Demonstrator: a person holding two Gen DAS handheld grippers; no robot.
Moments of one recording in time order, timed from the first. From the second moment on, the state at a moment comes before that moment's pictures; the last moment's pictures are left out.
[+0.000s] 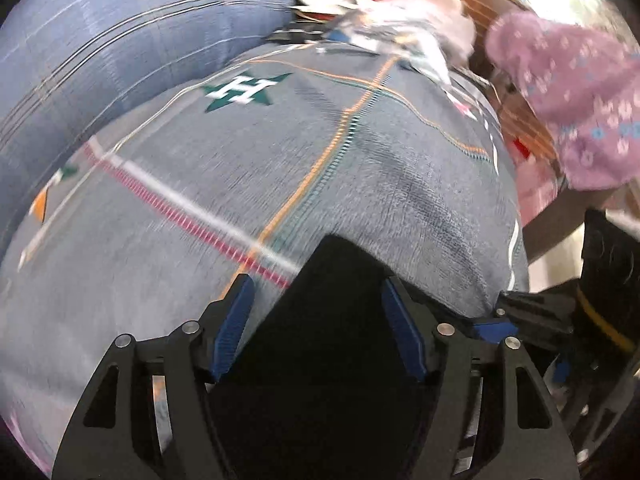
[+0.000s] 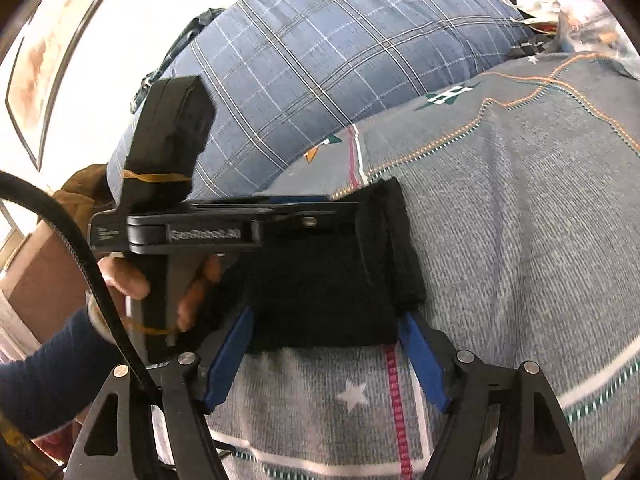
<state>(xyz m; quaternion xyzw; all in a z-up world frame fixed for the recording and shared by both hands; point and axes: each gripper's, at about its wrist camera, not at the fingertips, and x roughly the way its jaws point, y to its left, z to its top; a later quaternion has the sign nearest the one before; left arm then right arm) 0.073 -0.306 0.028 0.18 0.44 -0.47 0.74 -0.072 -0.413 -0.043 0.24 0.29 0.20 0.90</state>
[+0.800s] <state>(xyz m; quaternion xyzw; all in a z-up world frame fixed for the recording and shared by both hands) 0.038 -0.131 0.132 0.00 0.34 -0.45 0.82 -0.052 -0.327 0.058 0.18 0.24 0.36 0.89</state>
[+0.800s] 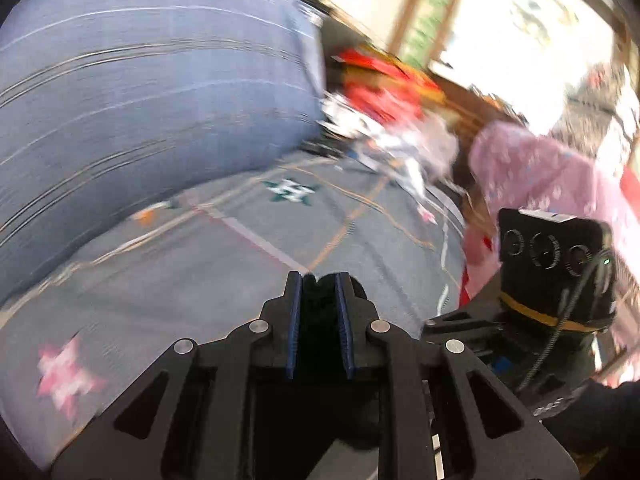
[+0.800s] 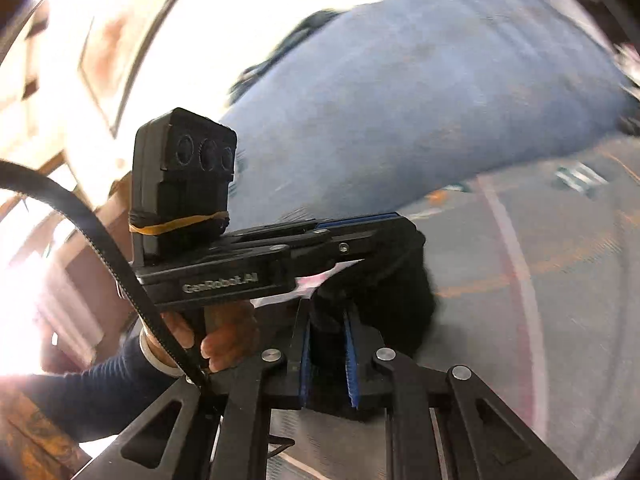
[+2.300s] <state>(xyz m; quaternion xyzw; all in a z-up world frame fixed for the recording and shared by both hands) -0.019 0.019 0.053 -0.12 0.44 -0.20 0.87 -0.026 -0.241 0.032 0.12 0.30 0.38 0.87</state>
